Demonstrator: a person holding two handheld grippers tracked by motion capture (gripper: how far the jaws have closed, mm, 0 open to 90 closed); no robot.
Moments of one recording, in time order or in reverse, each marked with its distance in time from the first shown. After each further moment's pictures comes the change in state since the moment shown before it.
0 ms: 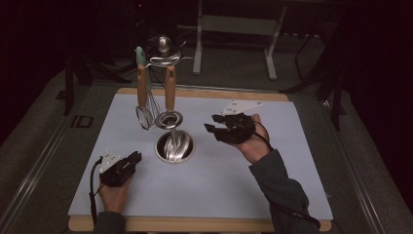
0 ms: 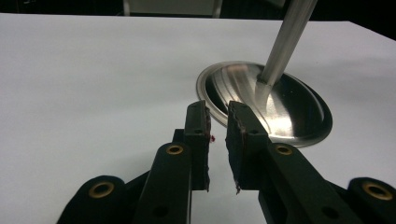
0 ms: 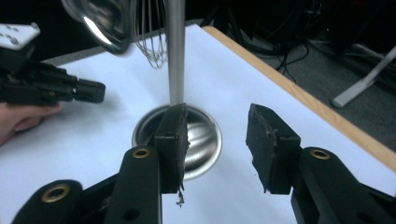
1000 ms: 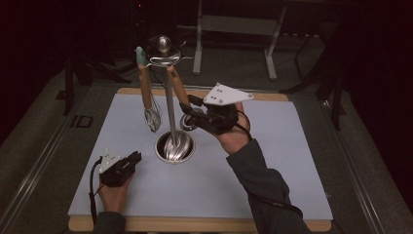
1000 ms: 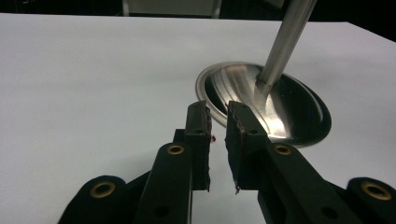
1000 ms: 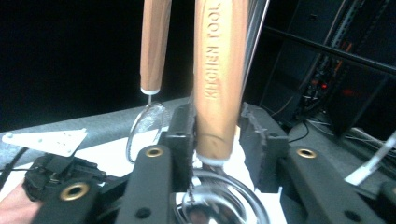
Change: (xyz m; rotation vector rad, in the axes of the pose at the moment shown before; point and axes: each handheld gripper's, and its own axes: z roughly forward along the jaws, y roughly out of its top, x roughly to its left) left arm 0.000 0.000 0.000 -0.002 -0.004 -0.004; right arm 0.039 0.063 -0.004 -0.303 0.024 -0.076
